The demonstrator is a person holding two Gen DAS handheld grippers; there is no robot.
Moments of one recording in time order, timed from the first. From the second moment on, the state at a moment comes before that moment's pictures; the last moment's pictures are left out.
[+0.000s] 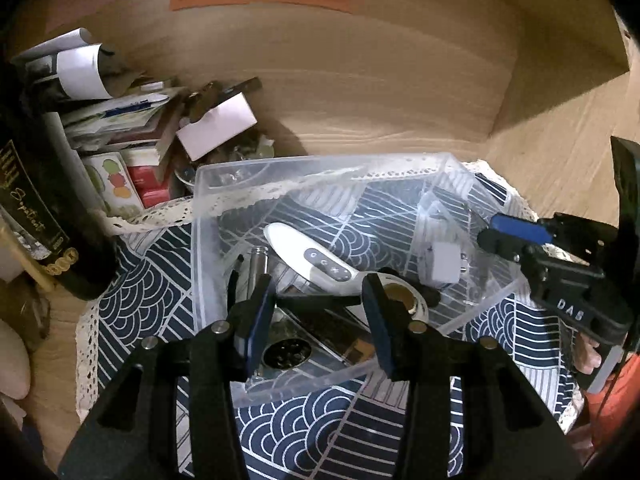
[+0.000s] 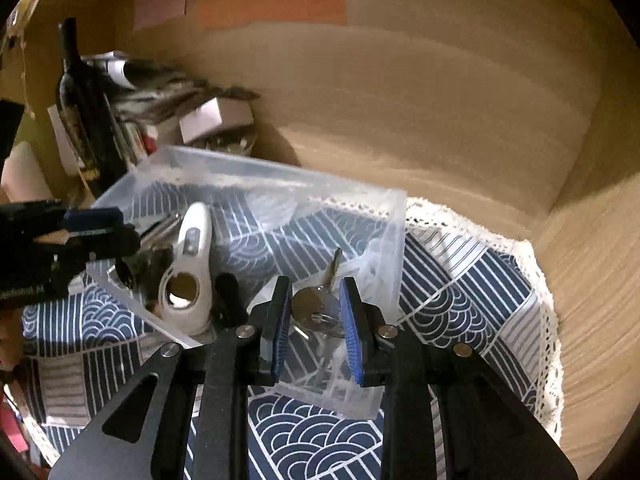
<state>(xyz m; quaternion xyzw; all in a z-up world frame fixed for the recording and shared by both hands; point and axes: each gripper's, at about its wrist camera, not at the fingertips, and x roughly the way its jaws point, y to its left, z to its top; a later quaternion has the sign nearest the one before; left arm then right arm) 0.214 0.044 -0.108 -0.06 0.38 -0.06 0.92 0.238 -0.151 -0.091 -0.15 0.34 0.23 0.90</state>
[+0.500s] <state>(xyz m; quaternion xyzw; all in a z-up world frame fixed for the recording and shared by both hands) 0.165 0.044 -0.064 -0.06 0.31 -0.04 0.95 0.198 -0.159 -0.045 -0.13 0.27 0.24 0.92</state>
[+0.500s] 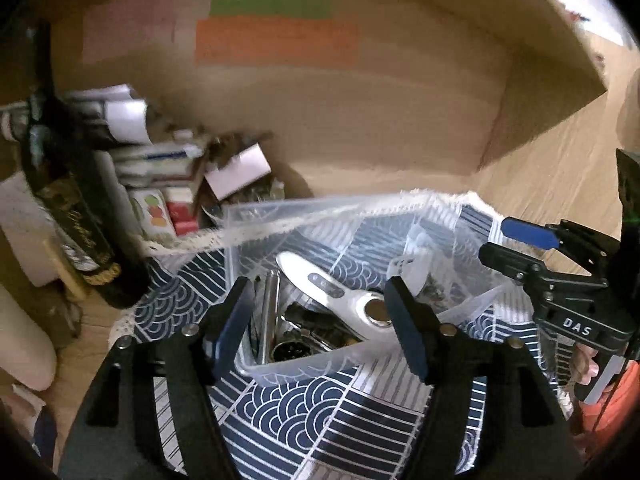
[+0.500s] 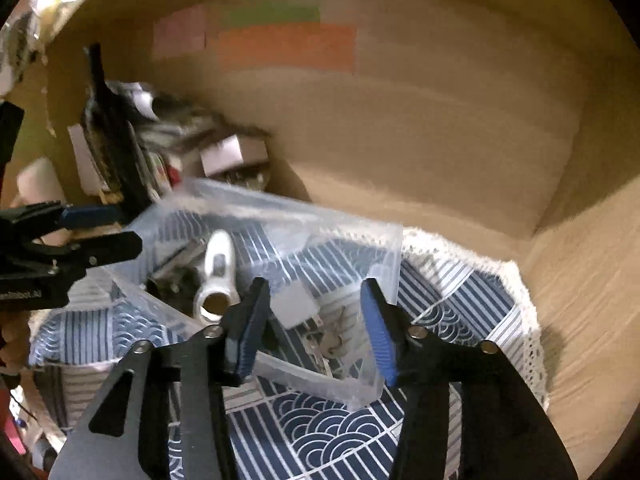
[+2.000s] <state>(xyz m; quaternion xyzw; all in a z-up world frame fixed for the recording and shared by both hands) 0.026 0.008 0.010 -0.04 0.14 0.00 0.99 0.062 -0.185 0.014 -0.06 0.12 0.24 0.96</state>
